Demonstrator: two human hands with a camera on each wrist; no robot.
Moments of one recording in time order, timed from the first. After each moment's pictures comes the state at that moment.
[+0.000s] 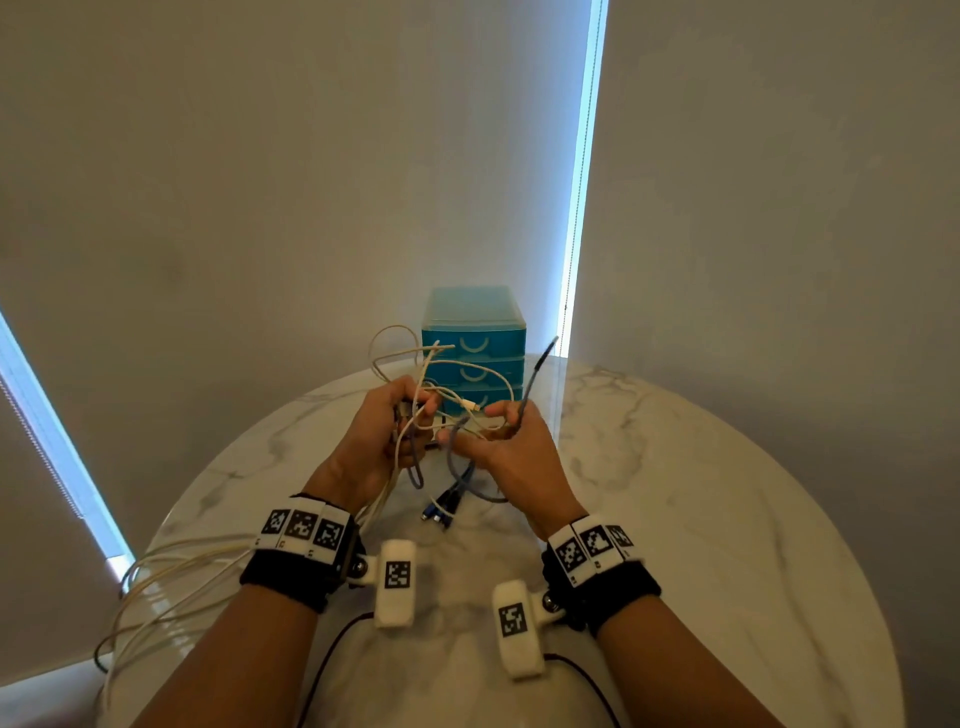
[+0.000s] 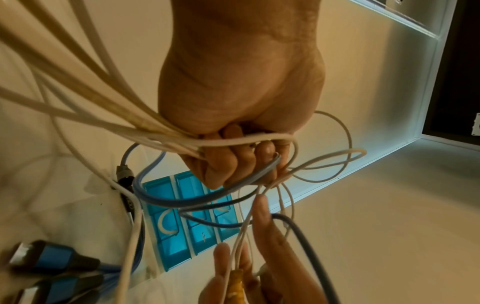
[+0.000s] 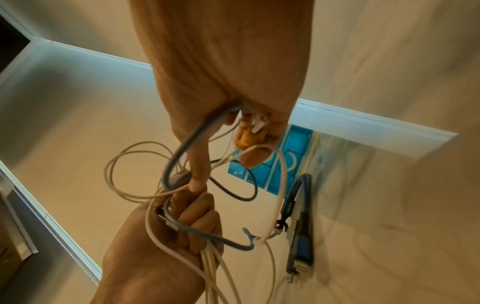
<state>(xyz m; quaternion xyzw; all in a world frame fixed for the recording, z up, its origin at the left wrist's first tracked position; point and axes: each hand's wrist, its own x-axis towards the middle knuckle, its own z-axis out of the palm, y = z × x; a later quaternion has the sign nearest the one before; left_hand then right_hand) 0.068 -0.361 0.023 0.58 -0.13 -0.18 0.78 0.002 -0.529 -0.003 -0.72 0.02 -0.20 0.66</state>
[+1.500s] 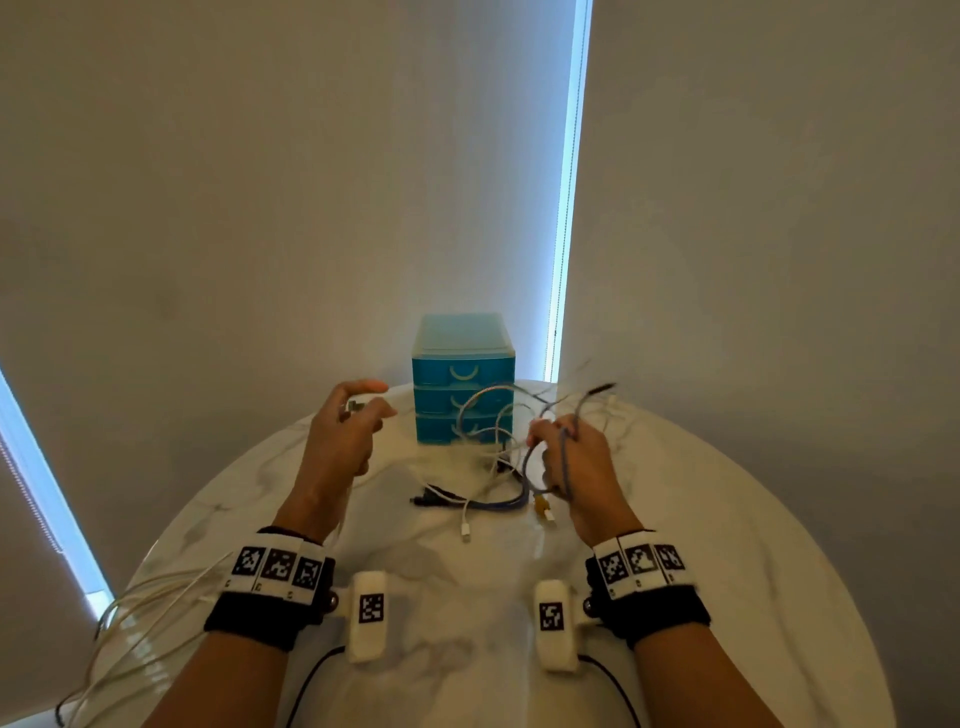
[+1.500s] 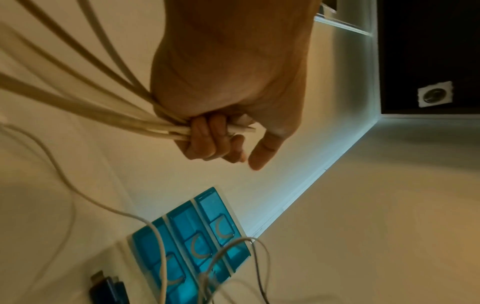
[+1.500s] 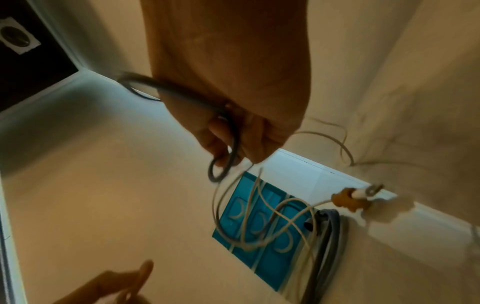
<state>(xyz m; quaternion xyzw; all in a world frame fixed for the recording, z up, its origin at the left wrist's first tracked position) 0.068 -0.340 0.034 0.70 -0.08 0.10 0.71 0.004 -0.594 0.020 -0.68 0.14 -0.22 0.69</state>
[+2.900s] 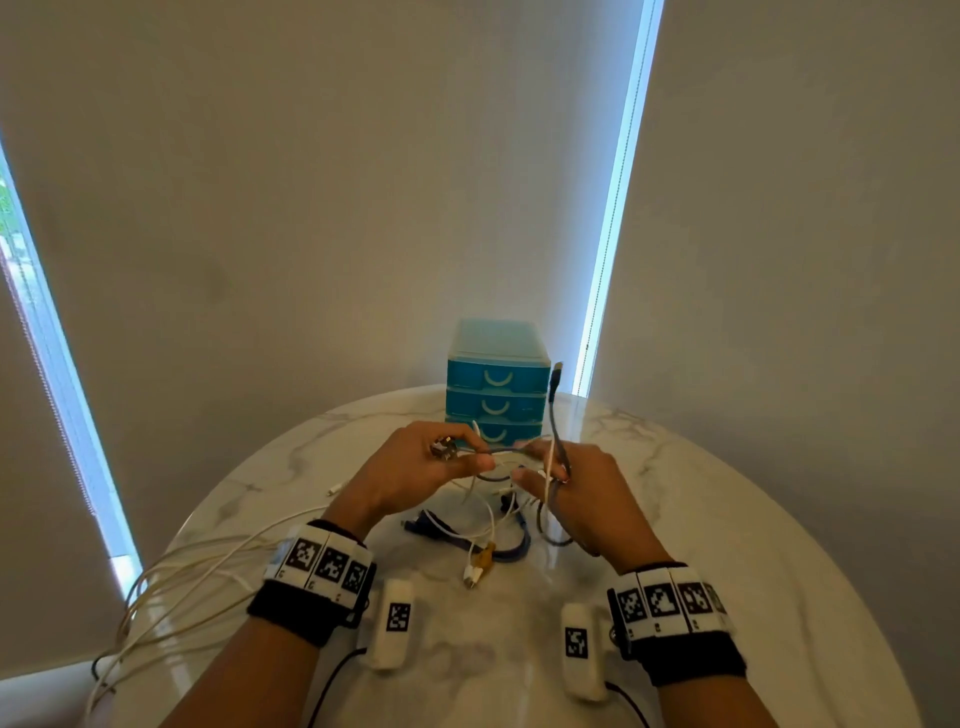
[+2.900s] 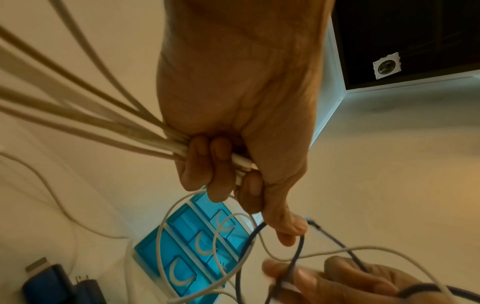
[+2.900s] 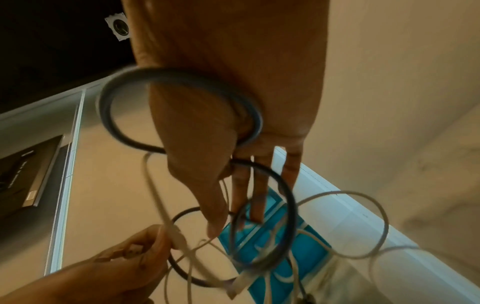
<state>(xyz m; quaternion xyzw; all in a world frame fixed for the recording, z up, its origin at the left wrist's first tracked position) 0.064 -0.351 0.022 0.83 -0.30 0.03 0.46 -0.005 -0.585 0.017 -0.91 -0.06 -0.21 0.36</state>
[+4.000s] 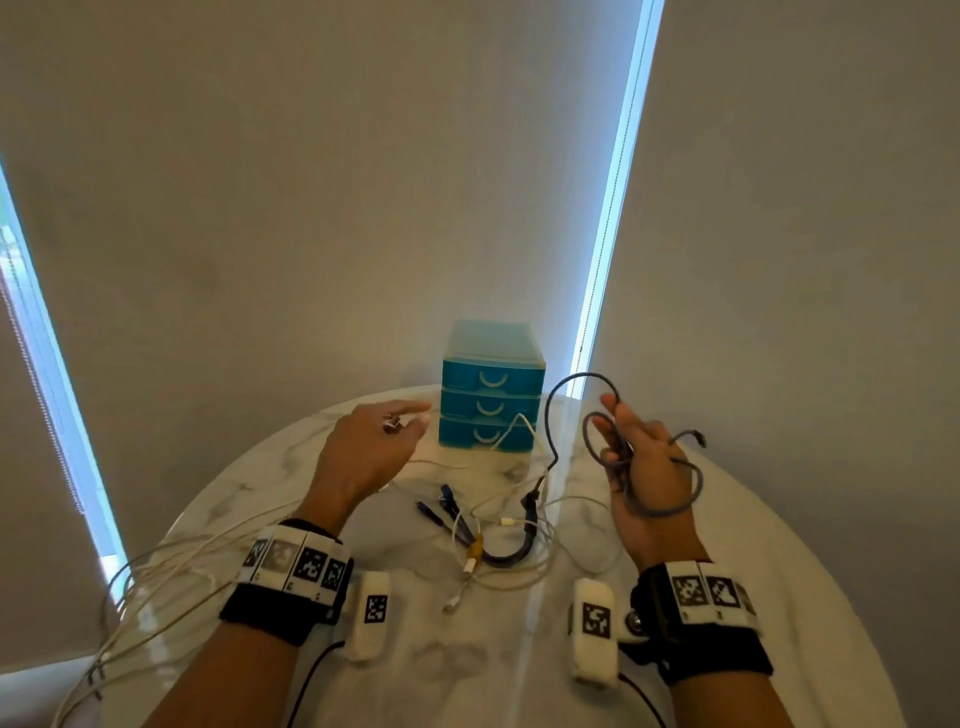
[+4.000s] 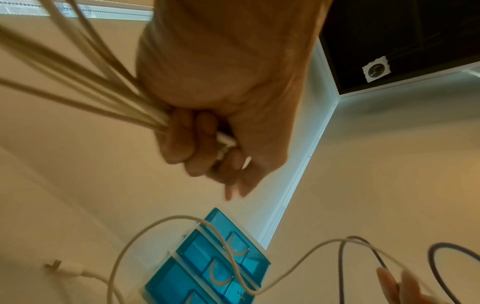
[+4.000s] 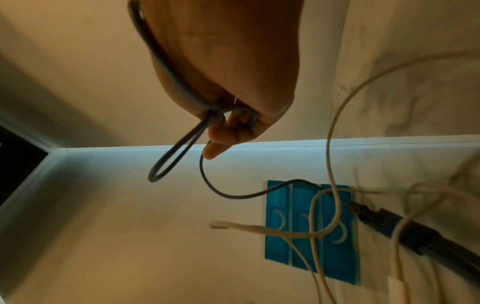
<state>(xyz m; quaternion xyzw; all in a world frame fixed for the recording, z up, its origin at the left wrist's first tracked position) 0.062 -0.326 0.035 0.87 -0.11 0.15 0.46 -0.016 -0.612 0.040 -0.46 0.03 -0.26 0.85</state>
